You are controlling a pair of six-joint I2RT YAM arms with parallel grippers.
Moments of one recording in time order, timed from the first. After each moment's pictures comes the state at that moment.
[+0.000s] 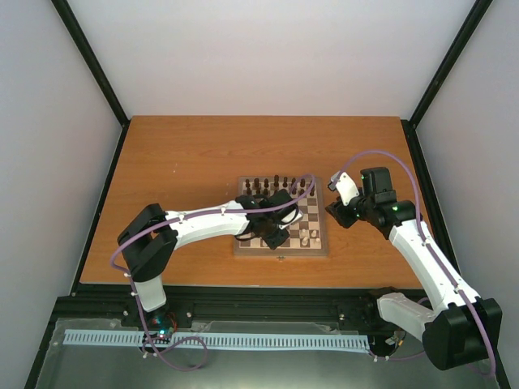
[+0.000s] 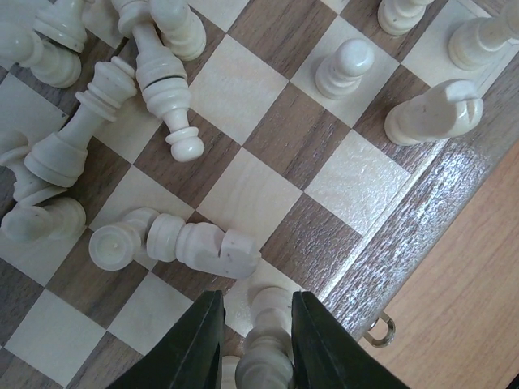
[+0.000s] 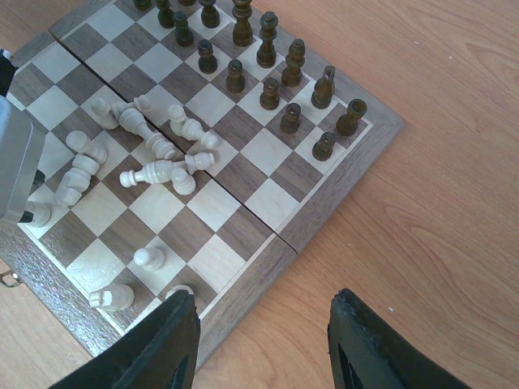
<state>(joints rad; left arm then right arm) -1.01 1.79 1.26 -0.65 -0.03 -0.09 0.22 1.05 0.85 -0.68 -0.30 -0.41</state>
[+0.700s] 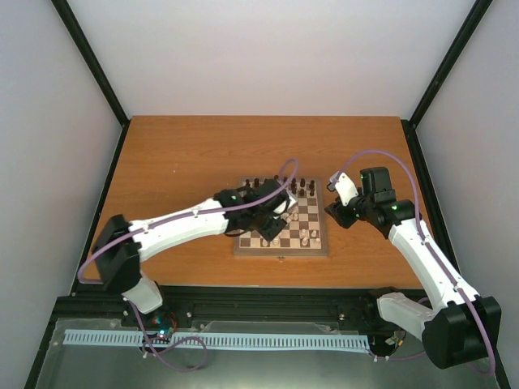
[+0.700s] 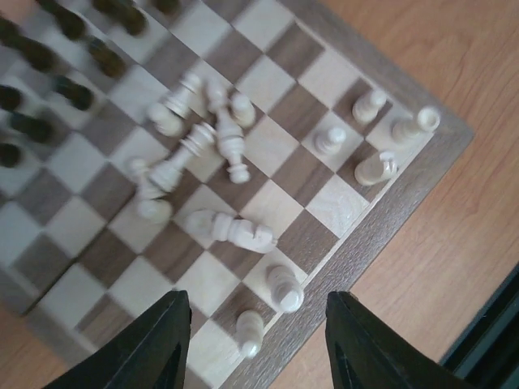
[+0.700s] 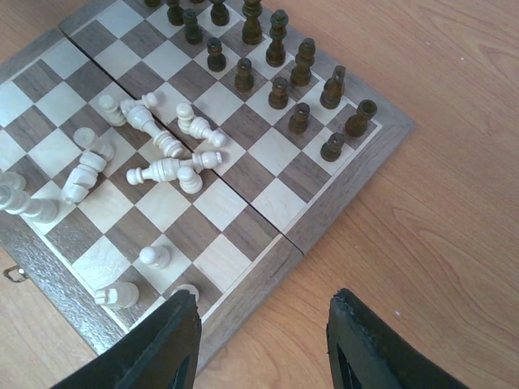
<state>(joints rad) -1.01 1.64 1.27 -0.69 -0.06 -0.14 0.22 1.06 0.85 -0.68 -0.31 -0.42</state>
